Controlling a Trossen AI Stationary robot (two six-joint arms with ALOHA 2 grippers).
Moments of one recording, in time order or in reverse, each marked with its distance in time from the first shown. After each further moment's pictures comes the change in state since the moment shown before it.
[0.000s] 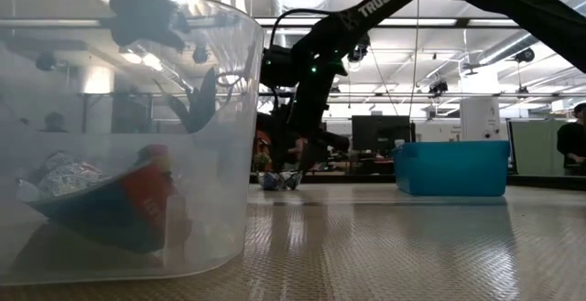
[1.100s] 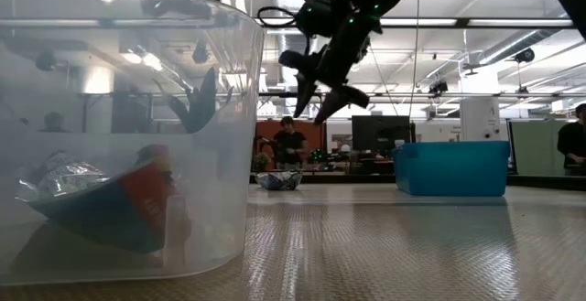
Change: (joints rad) left arm 0.003 0.184 0.237 -0.018 -0.008 0.087; right arm -0.066 -0.344 -0.192 0.046 -0.044 -0.094
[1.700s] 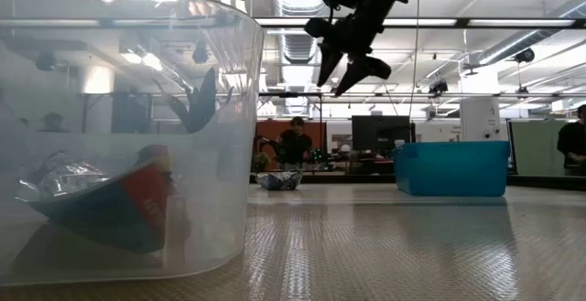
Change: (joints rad) left arm -0.002 0.202 0.235 -0.015 0.024 0.116; right arm -0.036 -0.183 -0.018 -0.135 0.008 -0.064
